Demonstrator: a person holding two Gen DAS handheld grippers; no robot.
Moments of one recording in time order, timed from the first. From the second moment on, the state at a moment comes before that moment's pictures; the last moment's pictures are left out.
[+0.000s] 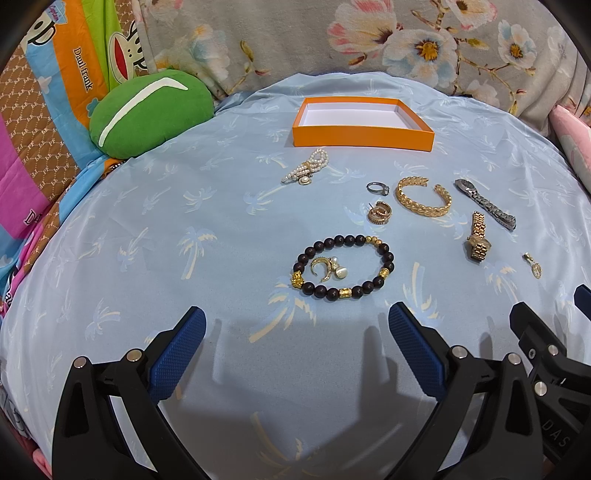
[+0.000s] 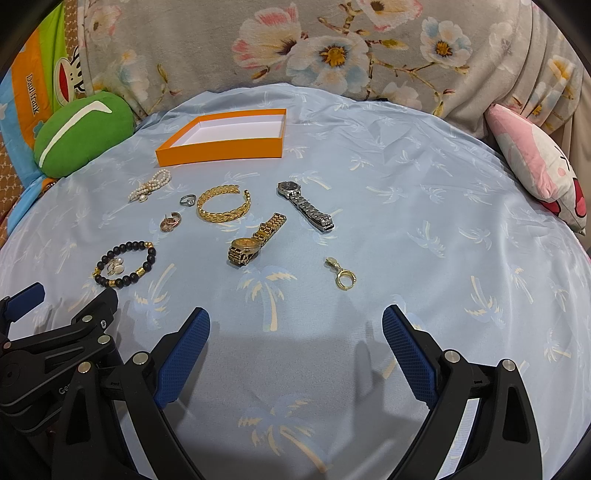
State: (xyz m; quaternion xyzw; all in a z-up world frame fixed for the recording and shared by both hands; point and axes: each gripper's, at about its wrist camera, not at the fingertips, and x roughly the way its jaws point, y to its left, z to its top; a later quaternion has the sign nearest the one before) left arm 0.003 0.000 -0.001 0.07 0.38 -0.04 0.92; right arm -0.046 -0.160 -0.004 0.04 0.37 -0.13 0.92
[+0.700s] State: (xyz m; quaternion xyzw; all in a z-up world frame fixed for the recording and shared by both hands) left arm 0.003 0.000 0.003 0.07 0.38 -0.04 0.92; right arm -0.047 -0.162 -0.004 0.04 0.37 -0.13 0.92
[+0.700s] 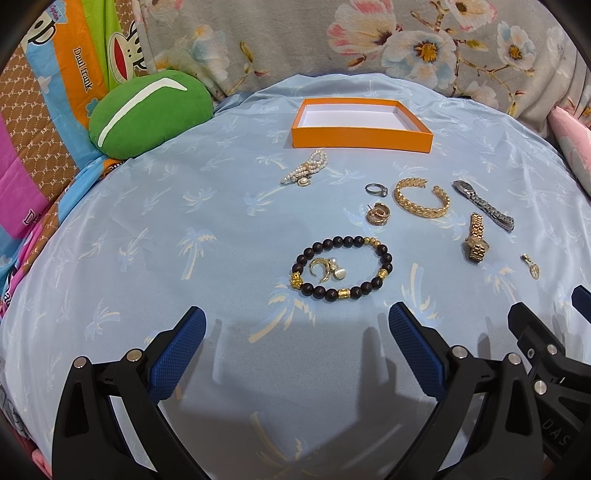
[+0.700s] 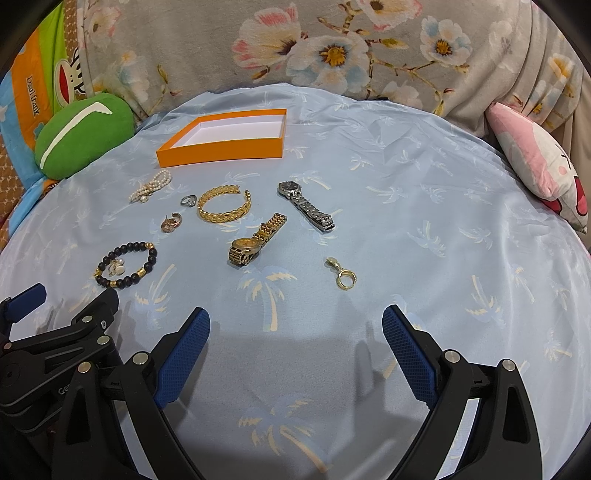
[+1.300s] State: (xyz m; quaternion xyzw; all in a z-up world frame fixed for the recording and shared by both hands) left arm 0.022 0.001 0.002 0.05 0.39 -0.07 0.92; right arm -0.014 -0.191 0.004 0.04 0.37 -0.12 0.92
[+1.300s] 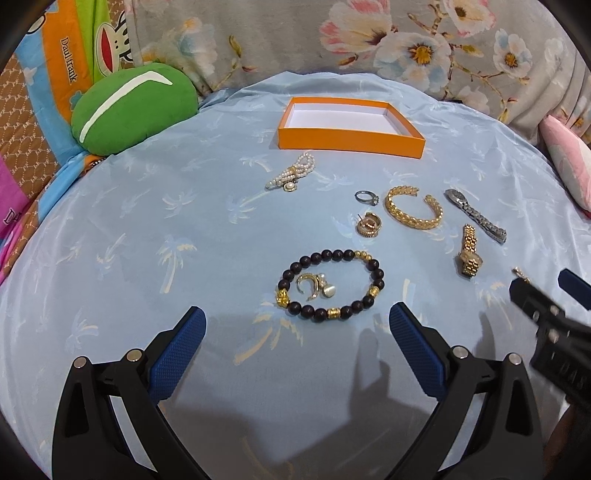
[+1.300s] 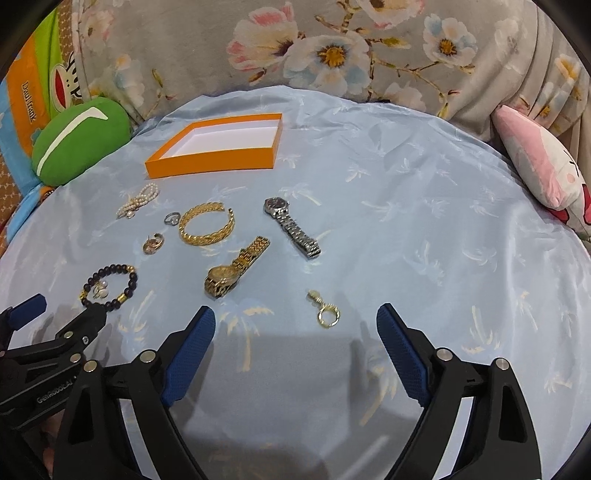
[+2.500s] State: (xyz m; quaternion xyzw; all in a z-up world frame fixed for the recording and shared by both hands) left arm 0.067 -0.016 -0.013 0.05 0.43 -0.09 0.90; right arm 0.112 -0.215 -0.012 0.05 0.42 -0.06 0.91
